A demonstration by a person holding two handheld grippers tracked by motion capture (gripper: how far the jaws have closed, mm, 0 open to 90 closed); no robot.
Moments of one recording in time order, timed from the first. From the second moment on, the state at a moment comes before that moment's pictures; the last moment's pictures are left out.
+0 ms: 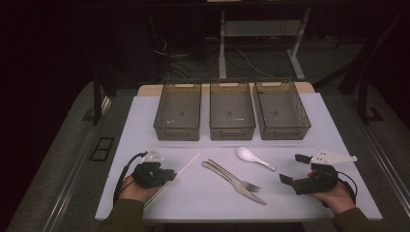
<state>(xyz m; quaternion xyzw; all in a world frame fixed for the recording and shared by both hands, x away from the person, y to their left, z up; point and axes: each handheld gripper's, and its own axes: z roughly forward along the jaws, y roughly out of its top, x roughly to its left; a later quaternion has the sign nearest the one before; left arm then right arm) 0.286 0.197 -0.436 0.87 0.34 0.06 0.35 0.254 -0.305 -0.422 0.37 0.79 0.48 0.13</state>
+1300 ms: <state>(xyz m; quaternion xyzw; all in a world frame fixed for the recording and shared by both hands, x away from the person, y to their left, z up) 0.290 0.201 -0.430 0.86 0.36 0.08 0.35 0.254 -0.304 -0.422 0.37 0.79 0.48 0.13</state>
